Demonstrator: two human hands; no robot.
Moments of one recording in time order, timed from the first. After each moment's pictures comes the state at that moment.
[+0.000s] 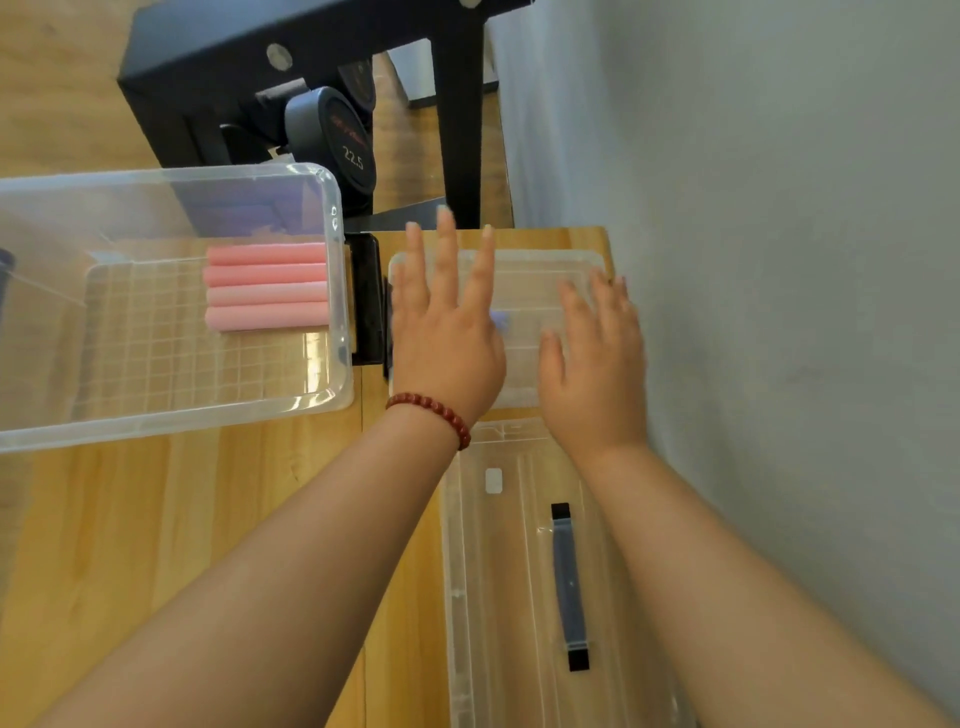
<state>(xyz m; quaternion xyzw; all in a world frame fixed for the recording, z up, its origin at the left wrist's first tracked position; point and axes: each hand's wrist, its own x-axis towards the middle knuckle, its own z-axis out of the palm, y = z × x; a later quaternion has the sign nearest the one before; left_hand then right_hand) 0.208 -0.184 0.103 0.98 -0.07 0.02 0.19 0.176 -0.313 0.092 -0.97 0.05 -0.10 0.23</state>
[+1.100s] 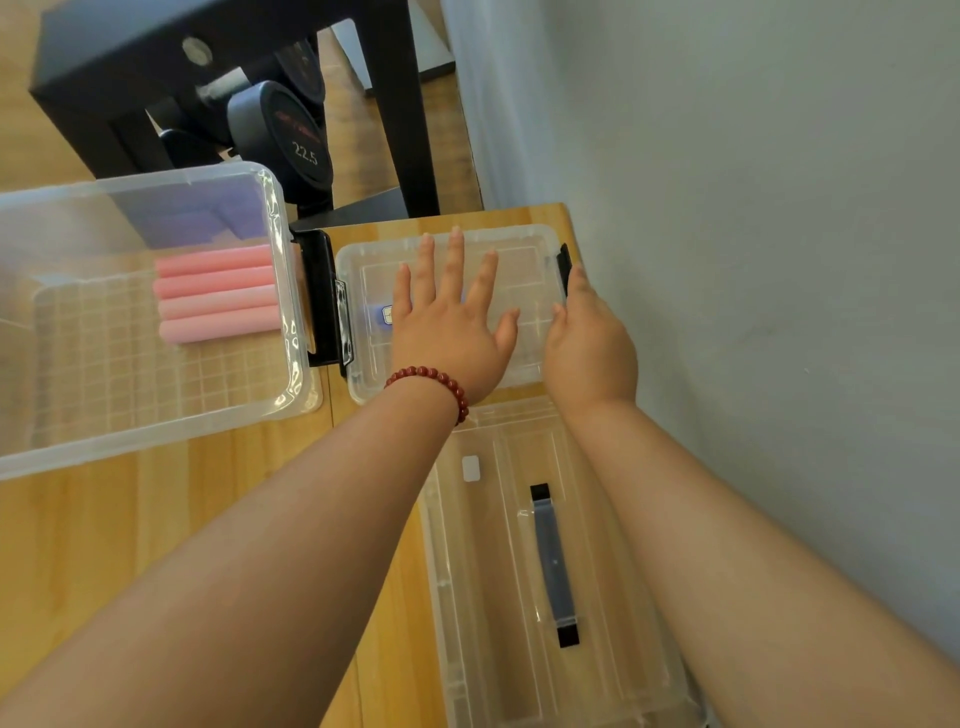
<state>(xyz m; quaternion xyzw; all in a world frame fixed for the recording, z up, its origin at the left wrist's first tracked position) 0.218 -0.218 0.084 0.98 -0.12 -0.12 0.05 0.188 -0.345 0.086 -0.96 0.17 0.03 0.22</state>
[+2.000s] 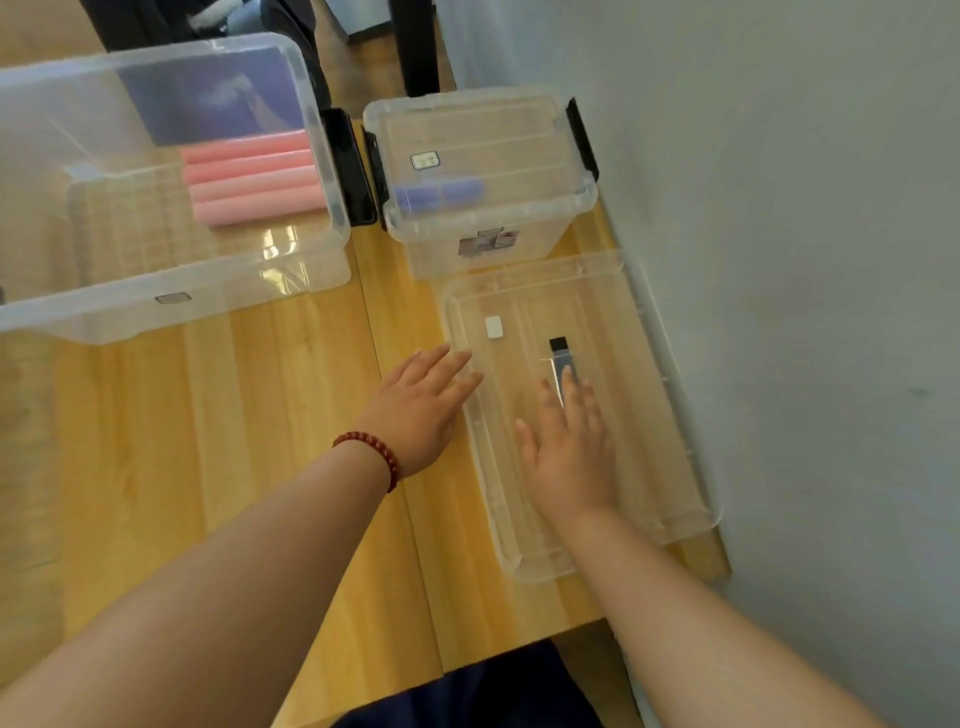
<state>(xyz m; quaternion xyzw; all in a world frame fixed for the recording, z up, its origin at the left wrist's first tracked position) 0.022 -0.094 0.021 0.92 -0.37 -0.15 0.06 -0.067 -0.264 0.034 -0.96 0.17 0.15 0.17</state>
